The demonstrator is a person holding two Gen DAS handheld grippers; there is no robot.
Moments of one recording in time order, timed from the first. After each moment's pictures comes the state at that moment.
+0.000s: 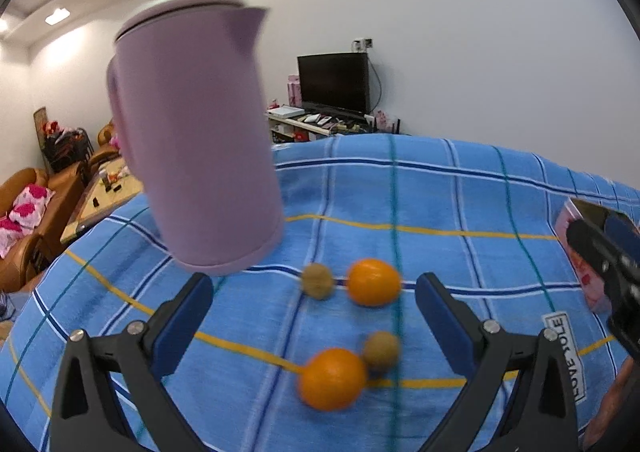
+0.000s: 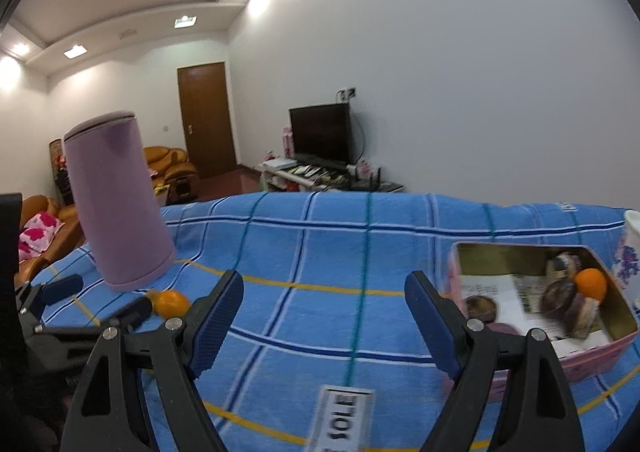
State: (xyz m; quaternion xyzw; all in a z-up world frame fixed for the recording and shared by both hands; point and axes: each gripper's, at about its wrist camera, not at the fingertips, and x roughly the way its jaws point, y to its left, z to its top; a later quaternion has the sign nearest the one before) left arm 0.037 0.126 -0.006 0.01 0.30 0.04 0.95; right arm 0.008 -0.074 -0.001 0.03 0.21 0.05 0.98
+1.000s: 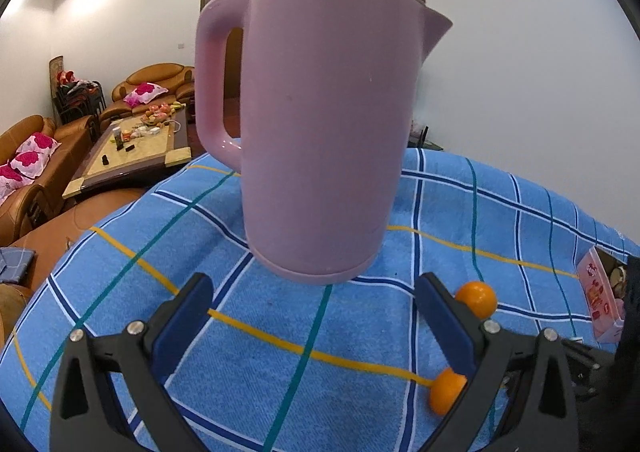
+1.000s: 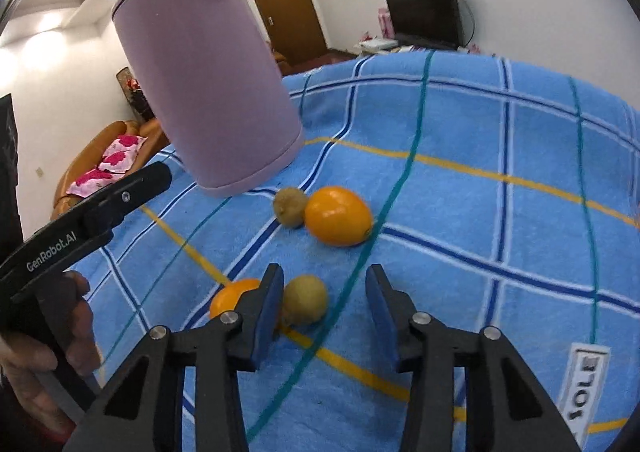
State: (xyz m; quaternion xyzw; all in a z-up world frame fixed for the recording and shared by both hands) left arm 0.043 0.226 -0.001 -0.06 0.32 0.06 0.94; right arm 0.070 0.046 -0.053 0.05 0.42 0.24 0.88
